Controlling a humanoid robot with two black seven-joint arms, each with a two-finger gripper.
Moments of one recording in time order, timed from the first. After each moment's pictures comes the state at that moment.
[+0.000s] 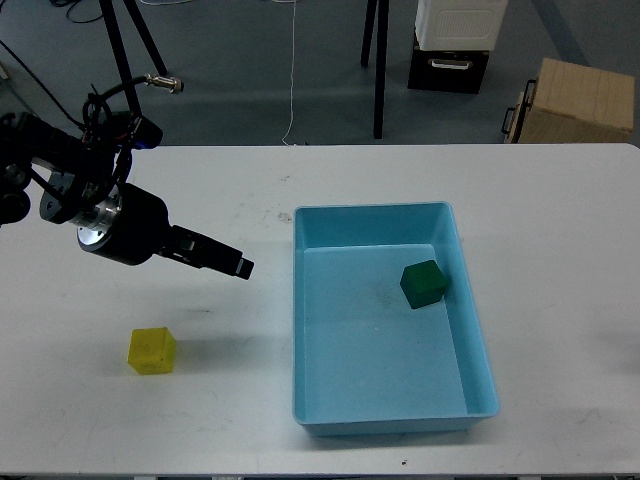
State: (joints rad) left arm -1.76 0.58 0.80 -1.45 0.81 -0.49 -0.24; right arm -0.31 -0.45 1.66 1.46 0.48 0.49 -0.06
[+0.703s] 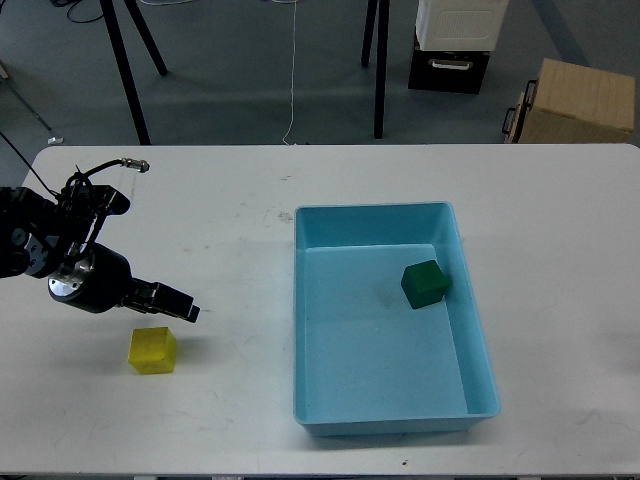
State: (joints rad) left arm -1.52 0.59 0.77 -1.25 0.86 -0.49 -0.24; right arm -0.30 -0.42 1.66 1.43 0.48 0.49 -0.07
